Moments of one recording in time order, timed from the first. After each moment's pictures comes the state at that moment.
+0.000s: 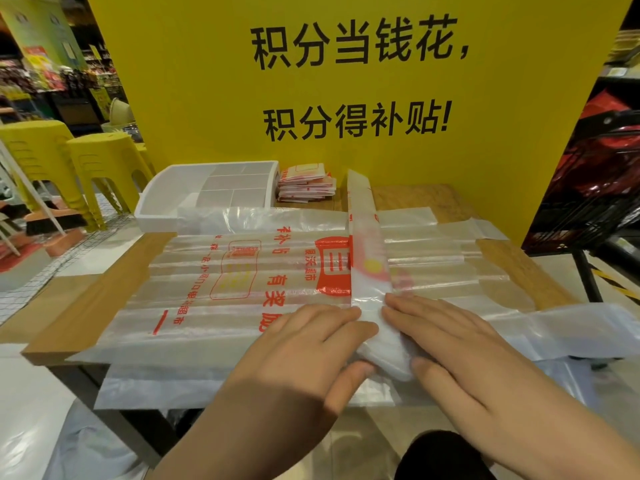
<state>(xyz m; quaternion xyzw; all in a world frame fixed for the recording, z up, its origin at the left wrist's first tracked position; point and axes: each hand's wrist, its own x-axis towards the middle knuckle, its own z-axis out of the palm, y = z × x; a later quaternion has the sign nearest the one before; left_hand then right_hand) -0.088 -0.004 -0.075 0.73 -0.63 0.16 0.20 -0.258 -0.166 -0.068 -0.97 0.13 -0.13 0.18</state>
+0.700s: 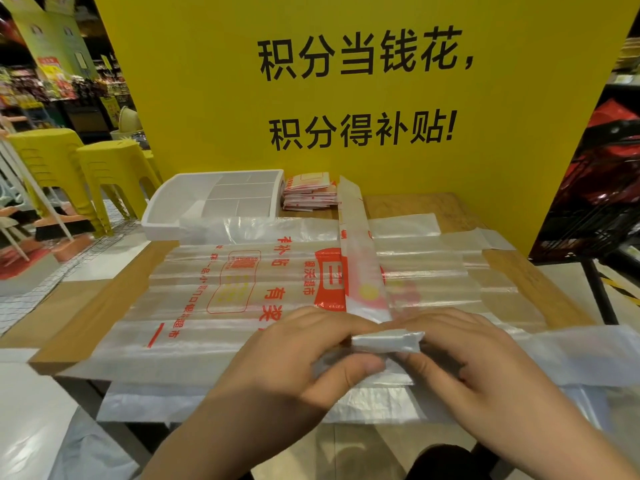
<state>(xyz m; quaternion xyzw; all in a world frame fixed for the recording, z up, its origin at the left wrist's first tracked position) -0.076 -0.003 -0.052 0.71 -0.62 -0.01 0.33 -0.243 -0.165 -0.059 -0.94 0.08 -0.25 0.19</state>
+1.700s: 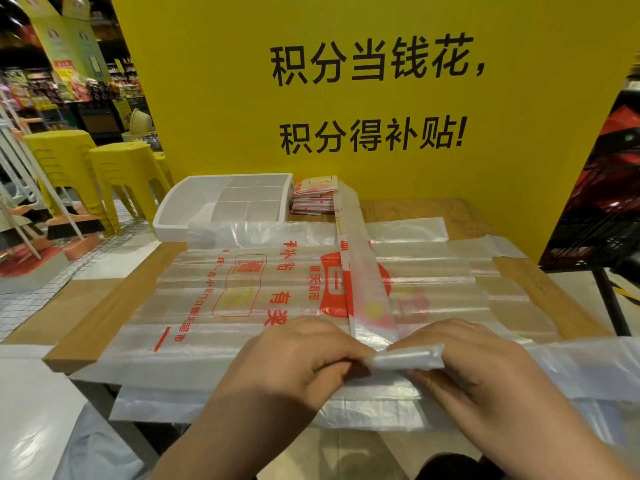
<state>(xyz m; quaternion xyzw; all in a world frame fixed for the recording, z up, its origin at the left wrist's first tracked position) -0.066 0.000 -0.060 0.73 -0.61 0.03 0.31 -0.242 -0.167 -0.065 -0.93 0.04 -0.29 0.20</state>
